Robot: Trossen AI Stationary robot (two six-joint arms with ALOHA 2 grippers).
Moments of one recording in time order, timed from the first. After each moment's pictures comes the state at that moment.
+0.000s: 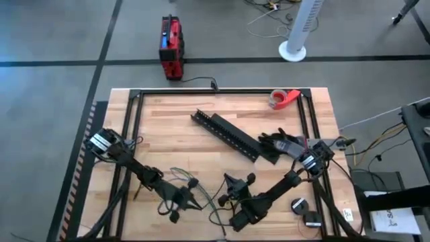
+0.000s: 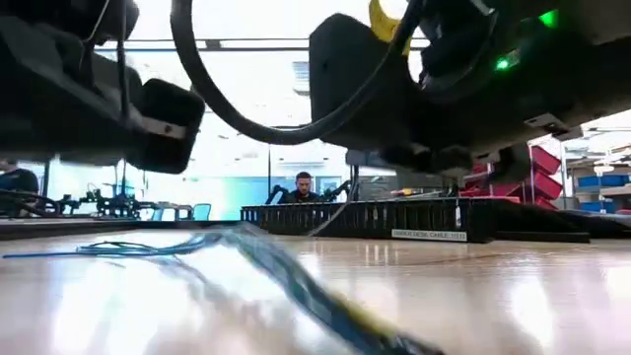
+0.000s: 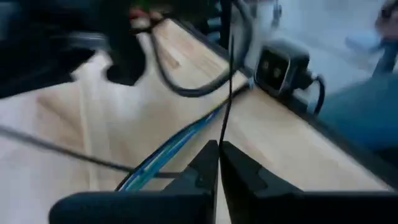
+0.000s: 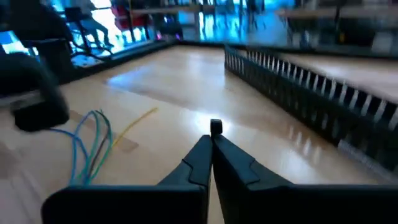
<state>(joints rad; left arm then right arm) -0.61 1.79 0.51 1.01 -0.16 -0.13 0.62 2.35 1.45 -0.54 1.42 1.45</state>
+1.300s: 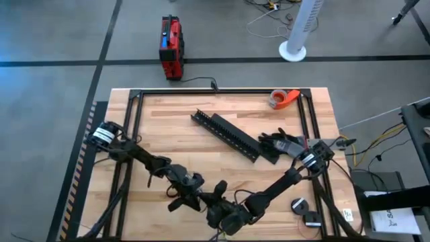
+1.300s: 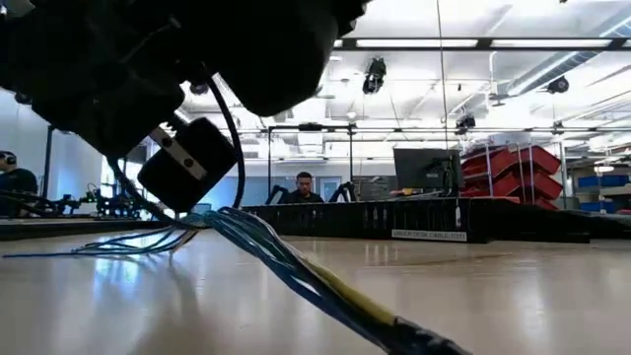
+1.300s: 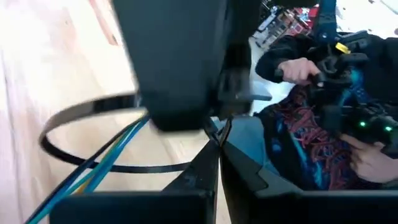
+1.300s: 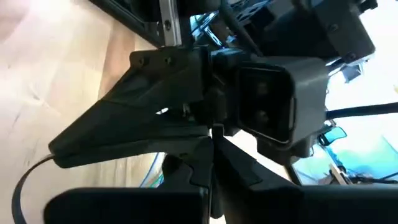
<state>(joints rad) -0.39 1.79 0.58 0.93 0.49 -0.52 0.61 2.33 1.55 0.29 1.02 -0.40</state>
